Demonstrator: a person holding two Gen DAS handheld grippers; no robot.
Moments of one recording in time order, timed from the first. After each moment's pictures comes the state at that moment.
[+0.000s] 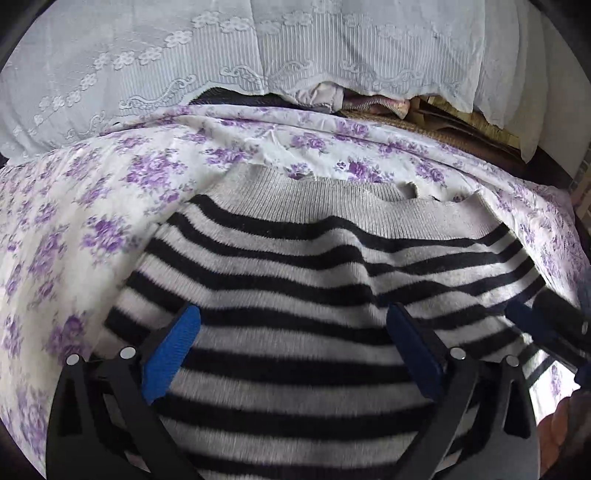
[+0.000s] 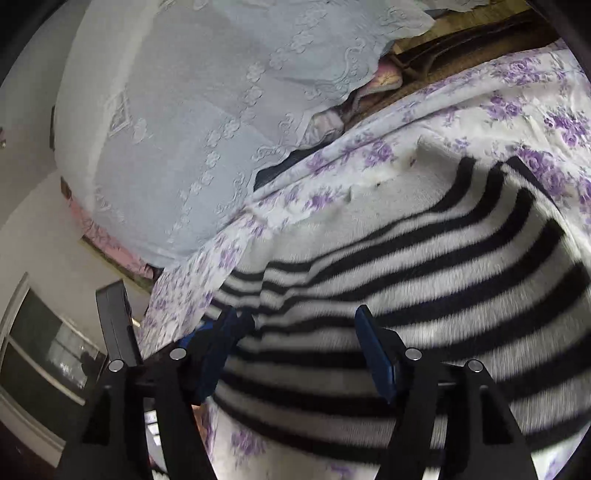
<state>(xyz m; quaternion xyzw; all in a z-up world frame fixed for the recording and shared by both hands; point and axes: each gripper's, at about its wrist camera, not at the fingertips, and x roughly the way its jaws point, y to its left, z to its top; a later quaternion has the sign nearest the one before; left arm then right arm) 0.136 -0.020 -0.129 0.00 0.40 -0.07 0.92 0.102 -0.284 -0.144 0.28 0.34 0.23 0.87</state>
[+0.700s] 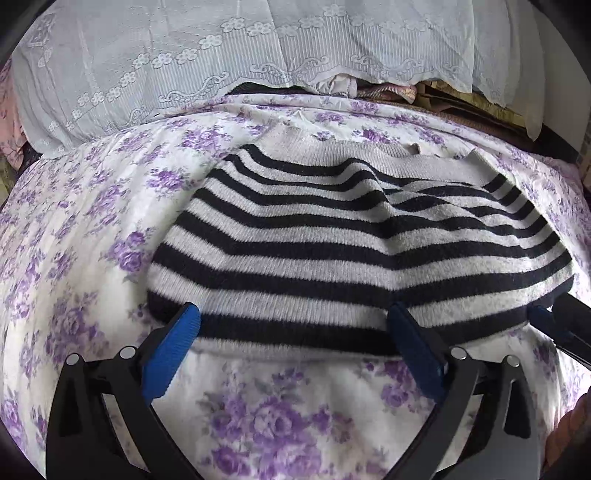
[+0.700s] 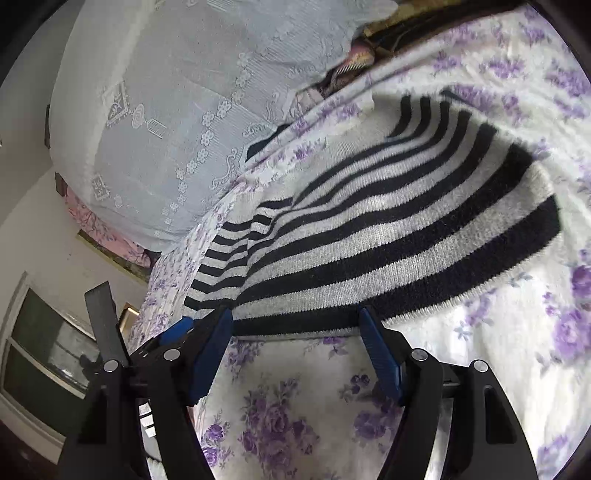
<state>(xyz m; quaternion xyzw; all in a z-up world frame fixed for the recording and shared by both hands) 0.051 -0.009 -0.136 0.02 0.39 -0.02 0.92 0.028 -0.290 -0.168 0.29 0.35 0.21 0.87</state>
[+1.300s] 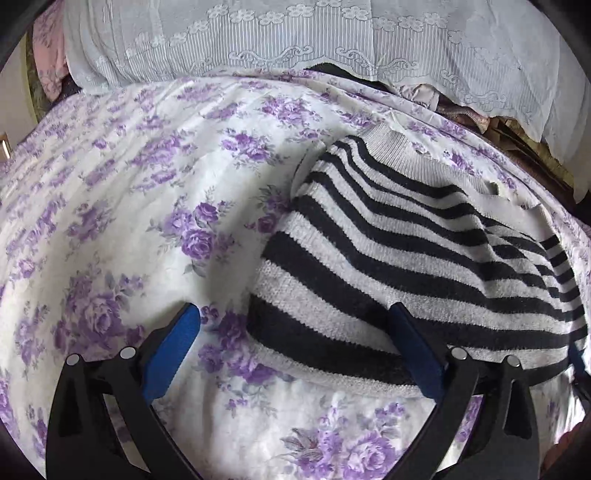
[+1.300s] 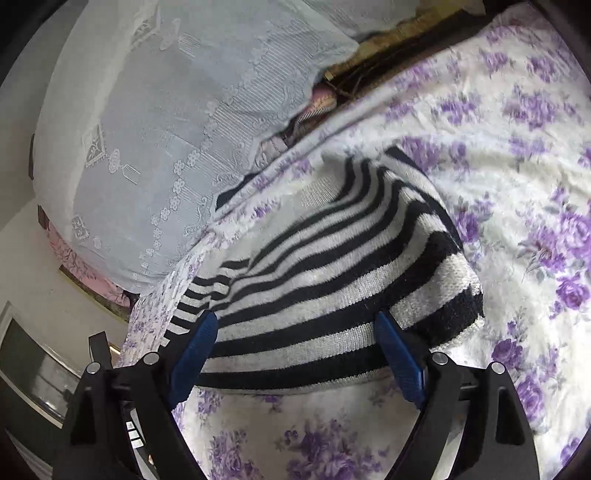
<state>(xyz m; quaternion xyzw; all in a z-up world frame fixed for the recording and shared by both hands) 0.085 0.048 -0.145 -0.06 0.42 0.06 0.90 0.044 -0.343 -0.153 0.31 0.29 0.15 0.89</state>
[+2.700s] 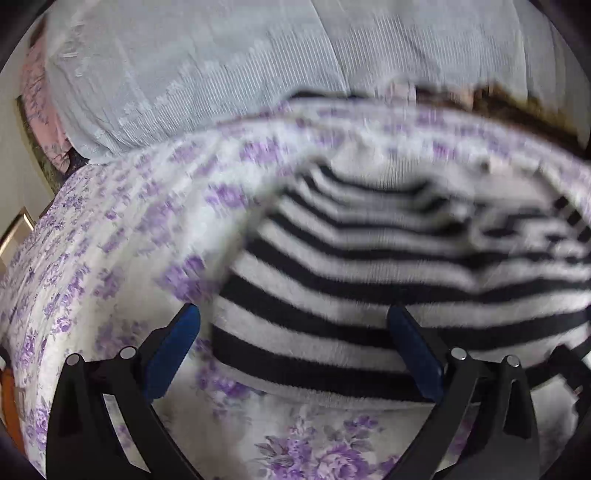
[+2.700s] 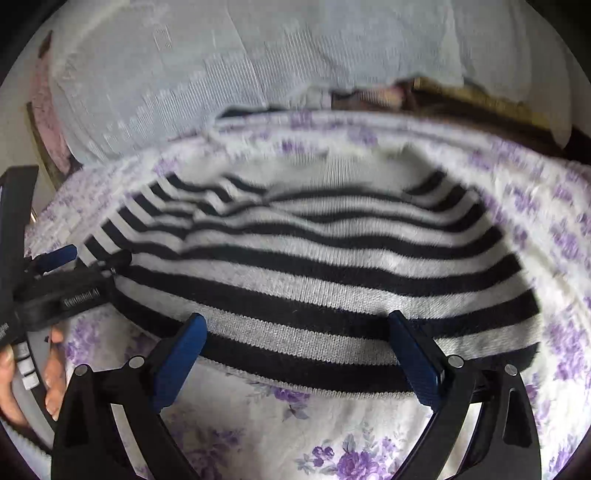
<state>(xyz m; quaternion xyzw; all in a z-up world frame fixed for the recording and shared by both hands) 0.091 -0.002 -0.142 0.07 0.40 0.09 0.91 0.064 -0.232 -0.155 0.01 0.38 0.10 0.92</state>
